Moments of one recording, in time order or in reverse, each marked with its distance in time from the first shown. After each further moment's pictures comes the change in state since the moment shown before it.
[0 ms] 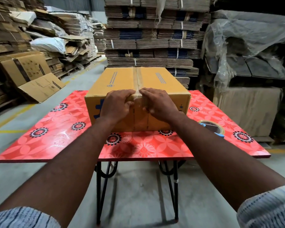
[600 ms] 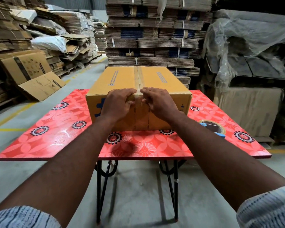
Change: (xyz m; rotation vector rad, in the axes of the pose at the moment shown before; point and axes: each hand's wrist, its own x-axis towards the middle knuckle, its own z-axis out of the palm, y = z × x) left_hand 0.000 -0.005 0.002 -0.004 -0.020 0.009; right_hand 0.003 -0.004 0.003 0.052 0.100 0.006
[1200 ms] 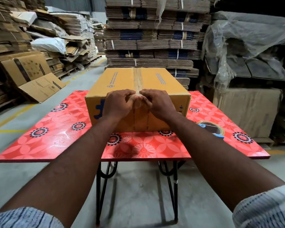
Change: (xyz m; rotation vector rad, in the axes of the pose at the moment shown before) left_hand 0.004 0.013 -0.002 -0.134 0.096 -0.100; right_hand 0.006 0.000 -0.001 0.067 0.021 0.050
